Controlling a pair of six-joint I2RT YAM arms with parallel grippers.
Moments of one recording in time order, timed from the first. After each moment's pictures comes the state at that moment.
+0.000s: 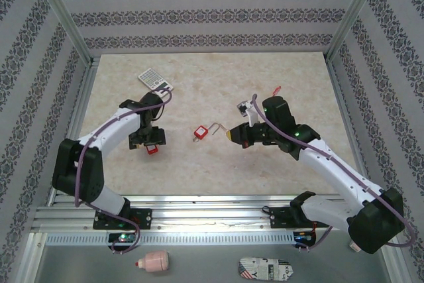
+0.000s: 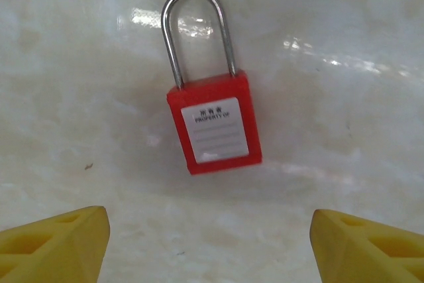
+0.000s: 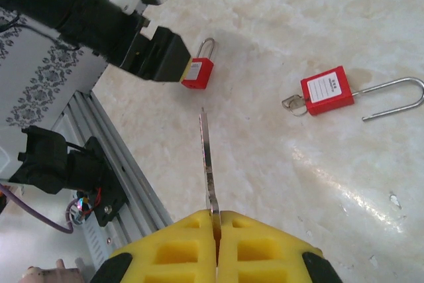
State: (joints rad) left arm -0.28 1.55 1.06 -1.04 -0.07 -0.54; right arm 0.51 1.09 0.84 -0.44 -0.63 0.31
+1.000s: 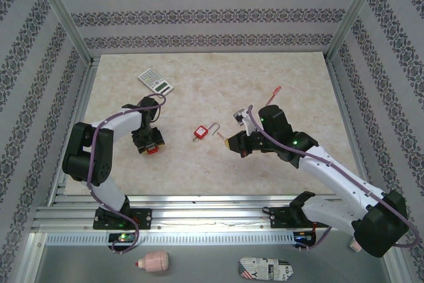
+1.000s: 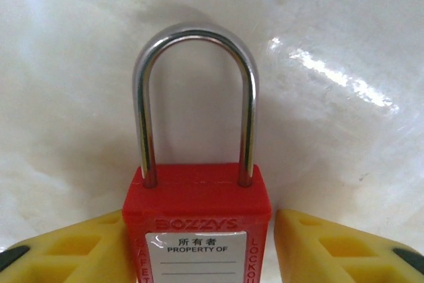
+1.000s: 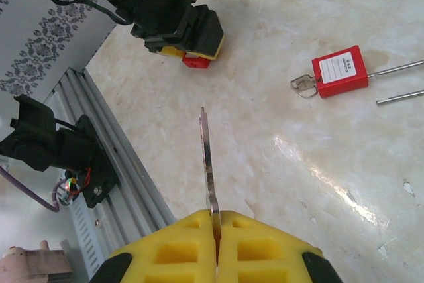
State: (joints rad) left arm -0.19 1.69 0.98 -0.83 0.04 -0.68; right arm 0.59 1.04 0.77 -0.41 -0.58 0.29
